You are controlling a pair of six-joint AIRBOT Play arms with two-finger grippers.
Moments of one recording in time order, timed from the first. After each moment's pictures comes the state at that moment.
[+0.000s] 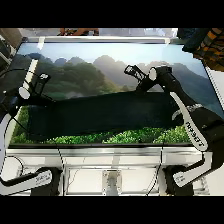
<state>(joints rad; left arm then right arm) 0.19 -1.30 0.98 1.41 -0.81 -0.88 0.27 -1.69 1.55 -1.54 1.07 0.88</state>
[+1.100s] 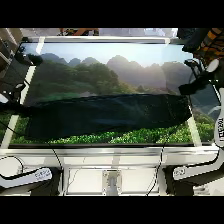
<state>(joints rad) 0.51 -1.35 1.00 1.37 -1.05 -0.97 -0.31 -1.59 1.56 -1.44 1.42 1.06</state>
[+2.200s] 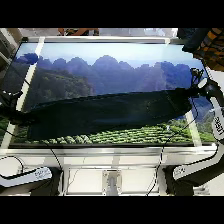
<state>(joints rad) 0.57 -1.35 1.00 1.34 -1.28 -1.02 -0.35 -1.69 1.34 -1.42 0.82 1.31</state>
